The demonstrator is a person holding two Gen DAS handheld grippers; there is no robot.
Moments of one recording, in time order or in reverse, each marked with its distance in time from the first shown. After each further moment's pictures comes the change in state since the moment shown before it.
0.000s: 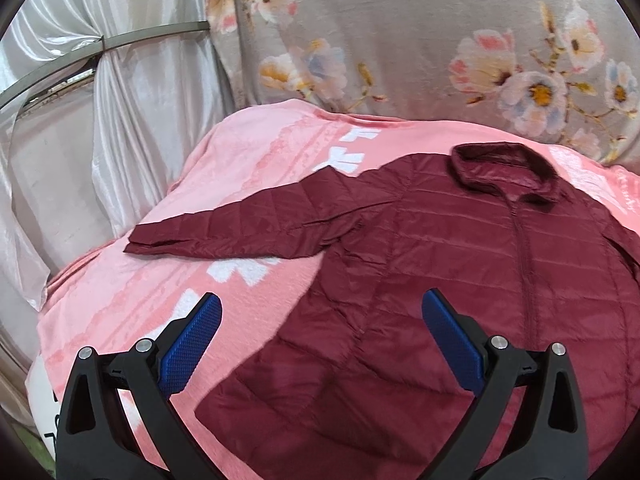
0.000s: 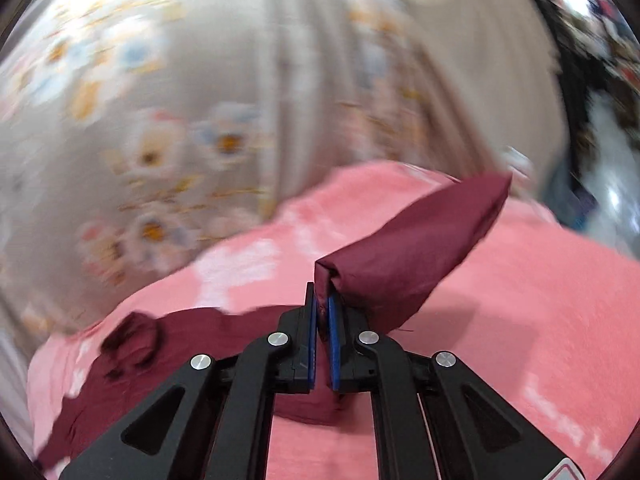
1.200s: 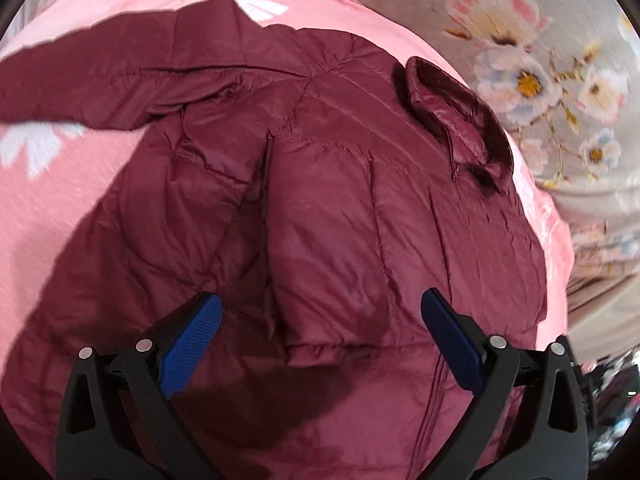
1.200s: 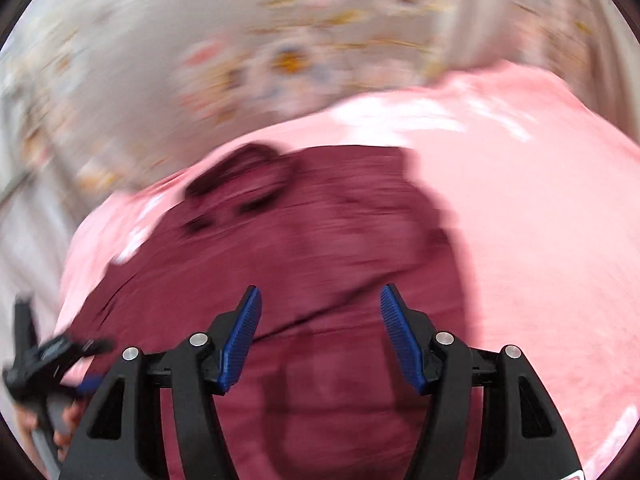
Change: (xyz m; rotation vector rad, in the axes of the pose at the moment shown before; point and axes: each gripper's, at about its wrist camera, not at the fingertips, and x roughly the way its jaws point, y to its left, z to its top) left arm 0.141 -0.040 0.005 -0.323 0.493 -0.550; right arm 0.063 0.135 -0.112 -0.133 0.394 0.197
